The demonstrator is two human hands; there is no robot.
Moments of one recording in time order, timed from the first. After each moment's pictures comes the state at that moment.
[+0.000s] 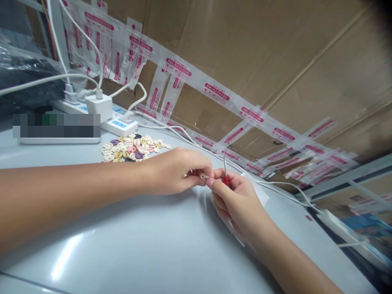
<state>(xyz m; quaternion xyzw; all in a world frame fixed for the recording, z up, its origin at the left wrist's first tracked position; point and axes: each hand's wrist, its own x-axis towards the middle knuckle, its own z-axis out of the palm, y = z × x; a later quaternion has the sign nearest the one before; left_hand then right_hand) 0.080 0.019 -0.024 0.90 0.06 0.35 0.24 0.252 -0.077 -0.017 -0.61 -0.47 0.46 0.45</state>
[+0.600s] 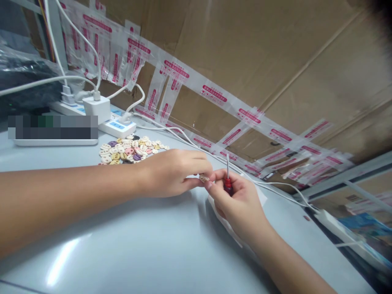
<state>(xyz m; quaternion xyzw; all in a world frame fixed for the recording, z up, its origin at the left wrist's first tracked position) 0.078 0.020 -0.024 0.92 0.02 0.37 0.14 0.250 -0.083 -0.019 -0.62 -0.53 0.34 0.48</state>
